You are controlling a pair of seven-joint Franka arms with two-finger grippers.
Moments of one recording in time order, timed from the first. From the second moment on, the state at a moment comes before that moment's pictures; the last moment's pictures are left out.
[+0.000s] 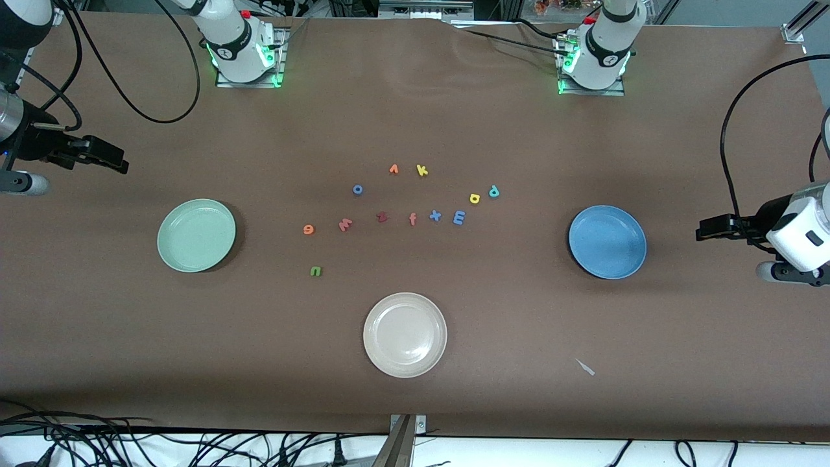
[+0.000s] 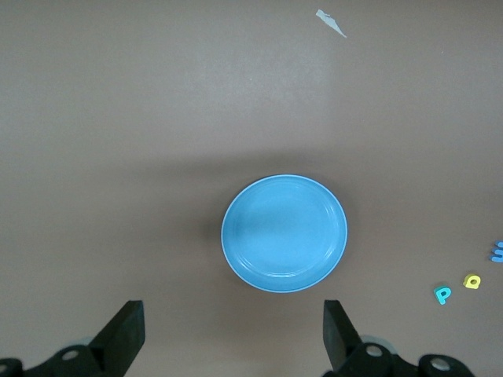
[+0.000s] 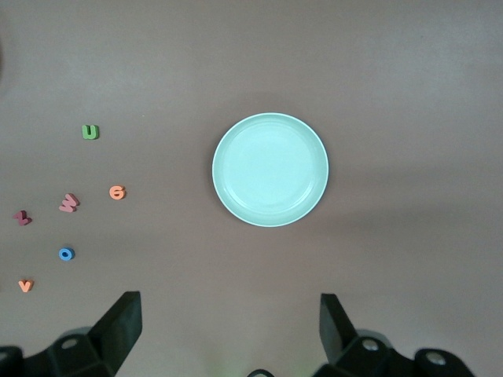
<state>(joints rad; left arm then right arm) 0.10 0.40 -0.04 -1.31 -0.01 1.57 0.11 0.13 0.07 -0.14 -1.58 0.01 1.56 0.07</state>
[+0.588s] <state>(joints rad) 0.10 0.40 -0.04 -1.31 -0.01 1.57 0.11 0.13 0.07 -0.14 -1.58 0.01 1.56 0.07</state>
